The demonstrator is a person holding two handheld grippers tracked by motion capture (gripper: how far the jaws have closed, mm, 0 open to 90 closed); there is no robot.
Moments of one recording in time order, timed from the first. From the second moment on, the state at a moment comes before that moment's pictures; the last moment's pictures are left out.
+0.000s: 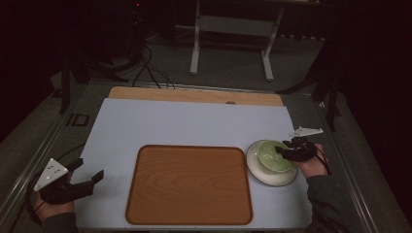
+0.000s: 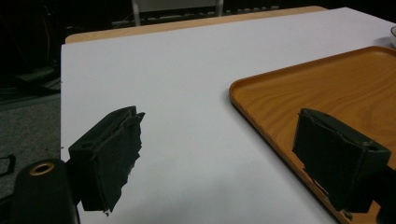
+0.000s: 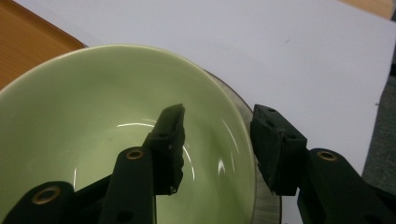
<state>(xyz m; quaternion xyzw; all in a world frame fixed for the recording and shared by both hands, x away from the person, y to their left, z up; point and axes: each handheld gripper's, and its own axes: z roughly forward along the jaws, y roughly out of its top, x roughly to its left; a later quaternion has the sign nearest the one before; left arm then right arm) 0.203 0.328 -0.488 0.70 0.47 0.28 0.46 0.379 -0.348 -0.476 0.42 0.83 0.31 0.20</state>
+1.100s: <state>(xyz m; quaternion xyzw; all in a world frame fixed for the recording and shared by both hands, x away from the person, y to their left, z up) 0.202 0.330 -0.488 0.69 0.48 0.28 0.46 0.384 -0.346 -0.485 0.46 0.83 0.27 0.14</state>
